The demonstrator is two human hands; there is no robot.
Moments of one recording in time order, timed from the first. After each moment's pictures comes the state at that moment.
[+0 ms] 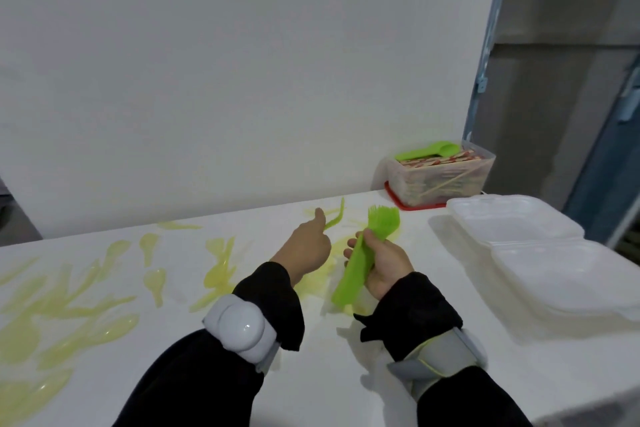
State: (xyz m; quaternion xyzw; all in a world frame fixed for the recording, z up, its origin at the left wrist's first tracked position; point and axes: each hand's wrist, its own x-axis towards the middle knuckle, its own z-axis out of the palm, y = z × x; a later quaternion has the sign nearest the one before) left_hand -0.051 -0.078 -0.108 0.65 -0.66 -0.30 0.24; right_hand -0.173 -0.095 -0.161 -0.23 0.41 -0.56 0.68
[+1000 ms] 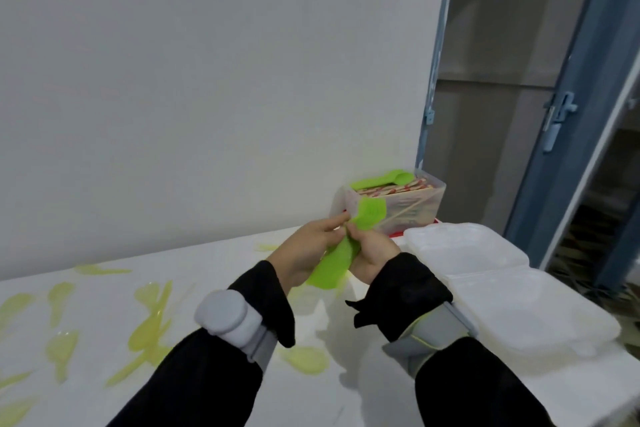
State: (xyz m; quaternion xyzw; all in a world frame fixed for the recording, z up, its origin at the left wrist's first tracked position) left_hand -0.110 -0.140 -0.097 0.41 -0.58 -0.59 0.39; right_hand -0.217 -0.158 -0.121 -0.23 0.35 -0.58 0.70
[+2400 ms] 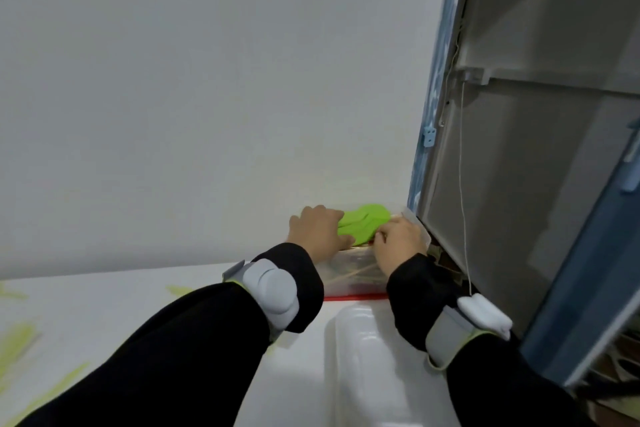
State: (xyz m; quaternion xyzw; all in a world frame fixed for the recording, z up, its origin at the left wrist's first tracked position) left_hand -0.272 -0.334 -0.088 0.68 -0.72 -0.01 0.13; right_hand -0.418 -0.356 -0.129 -0.70 0.65 -0.28 0.02
